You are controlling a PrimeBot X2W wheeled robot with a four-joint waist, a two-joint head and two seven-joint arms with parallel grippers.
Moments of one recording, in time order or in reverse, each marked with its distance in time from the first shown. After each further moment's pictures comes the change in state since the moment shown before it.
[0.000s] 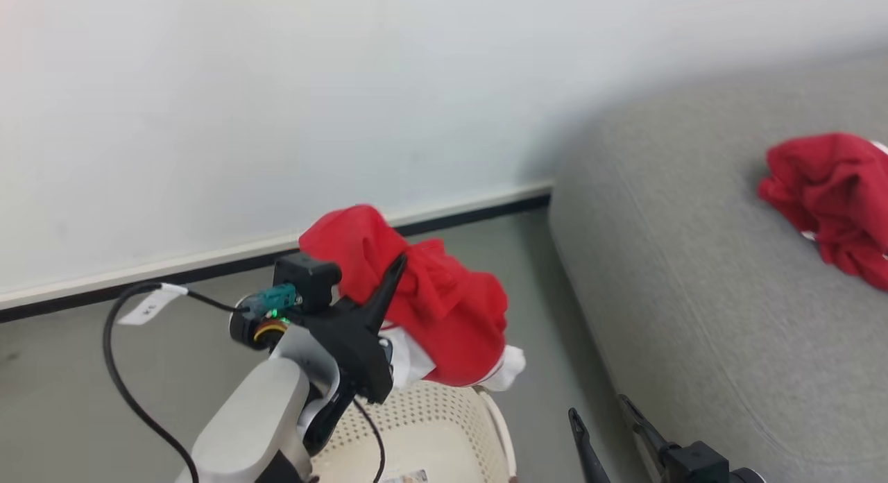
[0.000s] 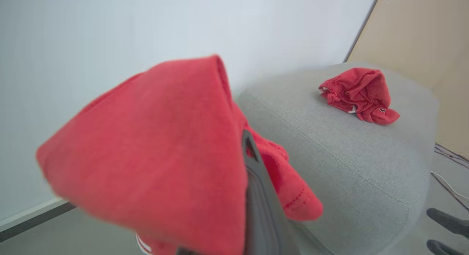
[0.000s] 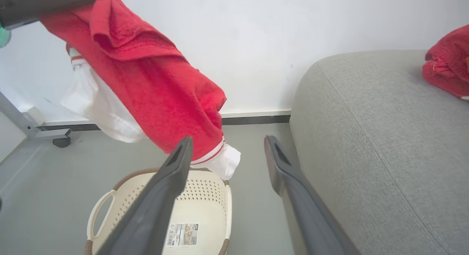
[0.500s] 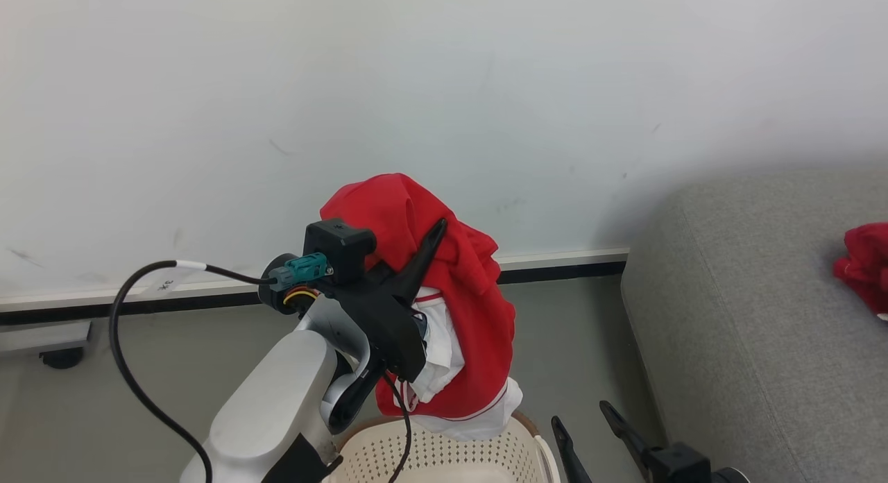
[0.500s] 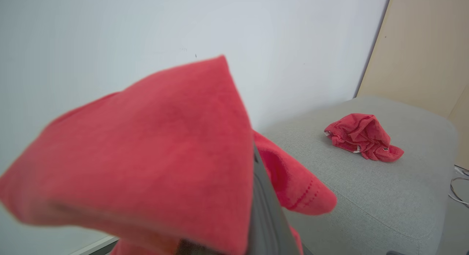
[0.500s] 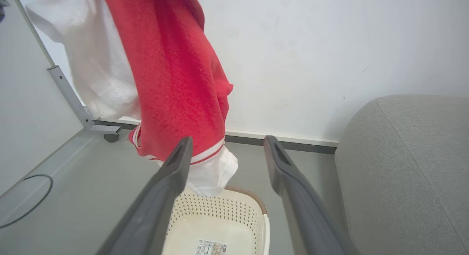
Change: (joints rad) left arm -0.048 -0.013 -0.046 -0.153 -0.027 0.035 0.053; right arm 0.007 -0.010 0.040 -0.016 0.011 0.000 0.037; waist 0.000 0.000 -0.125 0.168
